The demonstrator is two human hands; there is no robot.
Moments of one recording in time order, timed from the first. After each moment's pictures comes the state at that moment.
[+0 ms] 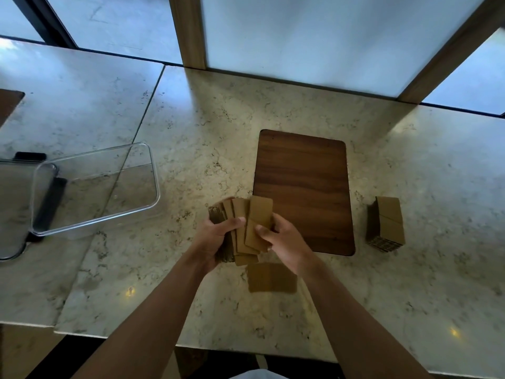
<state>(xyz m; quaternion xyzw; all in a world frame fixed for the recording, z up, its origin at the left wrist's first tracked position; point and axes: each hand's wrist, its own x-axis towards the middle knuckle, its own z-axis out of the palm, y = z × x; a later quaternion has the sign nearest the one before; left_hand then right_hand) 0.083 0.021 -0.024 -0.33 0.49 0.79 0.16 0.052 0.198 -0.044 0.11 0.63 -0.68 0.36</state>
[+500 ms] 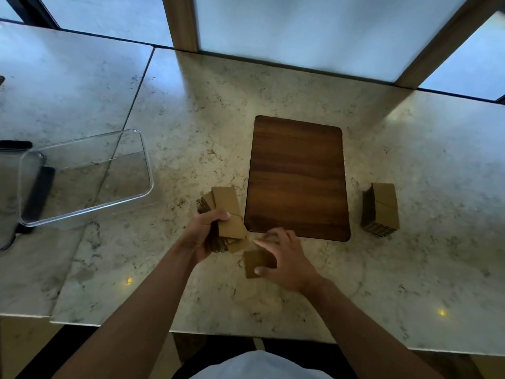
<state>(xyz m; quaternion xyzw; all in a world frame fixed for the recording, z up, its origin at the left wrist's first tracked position) 0.089 0.006 -0.040 -0.36 0.44 0.80 0.19 0.105 0.236 -0.071 -0.20 0.92 -0.23 0.26</state>
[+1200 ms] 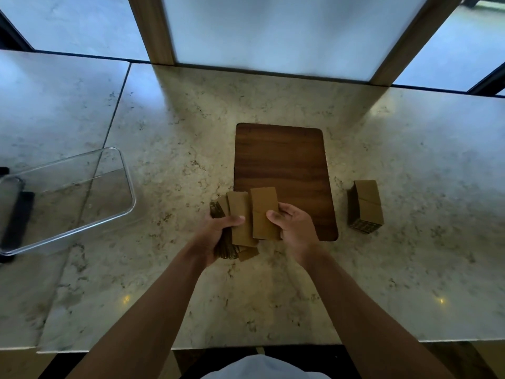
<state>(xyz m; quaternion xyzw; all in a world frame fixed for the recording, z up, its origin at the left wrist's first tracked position) 0.068 0.043 -0.040 -0.31 0.49 0.78 0.24 0.050 0.238 -0.032 0.24 0.62 -0.72 0.21</state>
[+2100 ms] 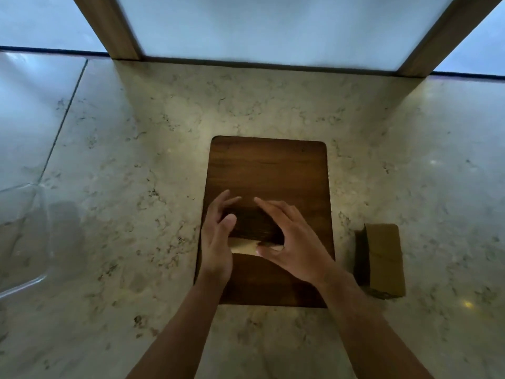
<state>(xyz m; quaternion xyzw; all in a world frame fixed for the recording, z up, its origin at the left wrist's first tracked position) -0.031 0.140 -0.075 -0.18 0.67 0.72 -0.04 -0.062 0.309 -0.059 -0.22 0.90 -0.35 0.17</state>
